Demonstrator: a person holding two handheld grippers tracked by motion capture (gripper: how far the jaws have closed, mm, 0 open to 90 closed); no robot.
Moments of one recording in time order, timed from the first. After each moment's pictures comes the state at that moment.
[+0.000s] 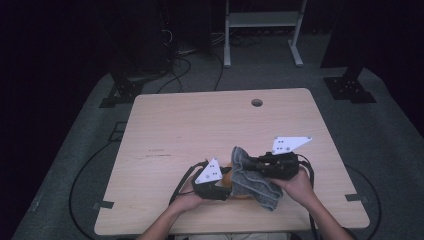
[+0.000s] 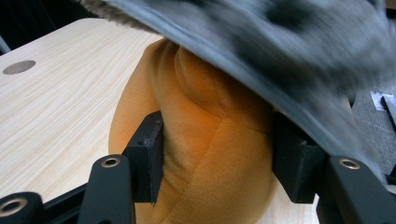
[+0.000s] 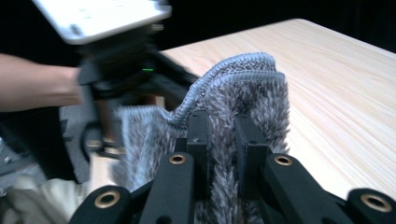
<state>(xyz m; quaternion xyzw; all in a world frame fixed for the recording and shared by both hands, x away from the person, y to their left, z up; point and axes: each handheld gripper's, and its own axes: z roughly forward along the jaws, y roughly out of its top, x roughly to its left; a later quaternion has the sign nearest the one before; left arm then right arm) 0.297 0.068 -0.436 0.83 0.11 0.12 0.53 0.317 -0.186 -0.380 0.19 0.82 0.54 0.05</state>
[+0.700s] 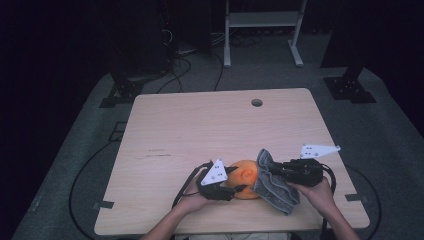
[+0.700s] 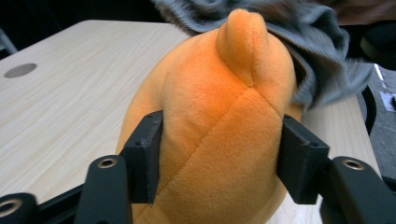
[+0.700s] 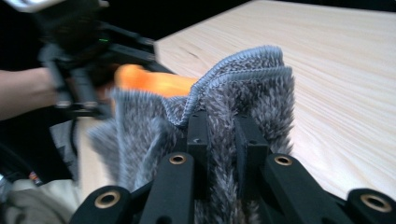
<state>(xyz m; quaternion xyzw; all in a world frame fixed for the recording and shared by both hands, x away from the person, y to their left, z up) 0.296 0.055 -0.437 0.83 0.12 0.14 0.52 0.309 -0.253 -0.415 0.27 0.79 0.56 0.03</state>
